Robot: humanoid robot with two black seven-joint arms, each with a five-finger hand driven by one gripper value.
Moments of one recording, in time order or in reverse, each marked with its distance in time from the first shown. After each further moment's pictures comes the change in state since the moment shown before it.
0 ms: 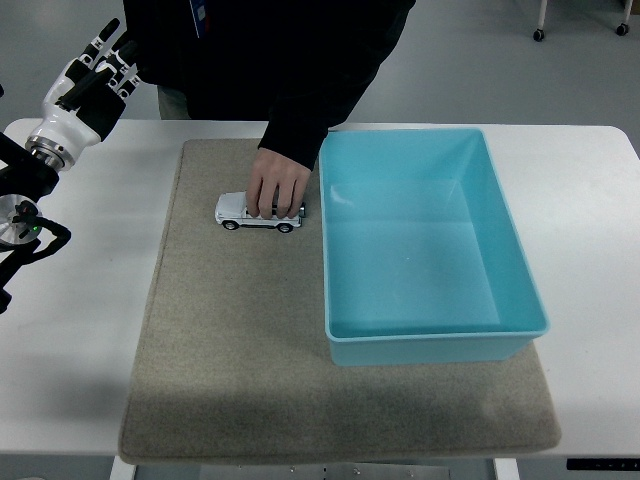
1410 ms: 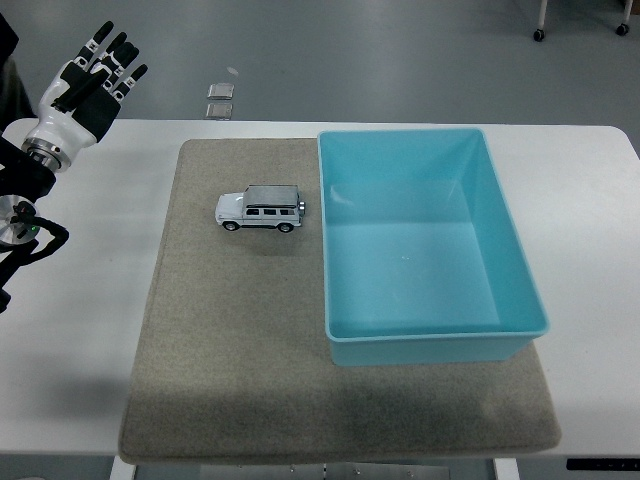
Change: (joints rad) left arm -0.007 -0.005 -0.010 0.045 -0.002 0.000 0.000; right arm 0.000 0.000 0.000 0.000 0.000 0.000 0.000
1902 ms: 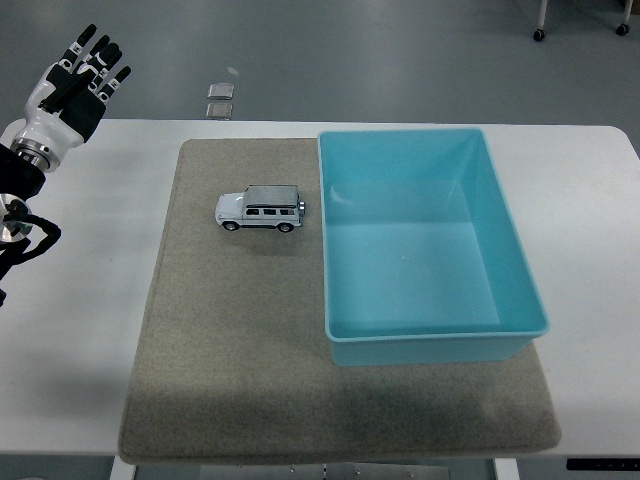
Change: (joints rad) left arm -0.004 -0.004 -0.003 0.055 -0.002 -0.004 -0.017; right arm 0.000 0.000 0.000 0.000 0.000 0.000 0.000
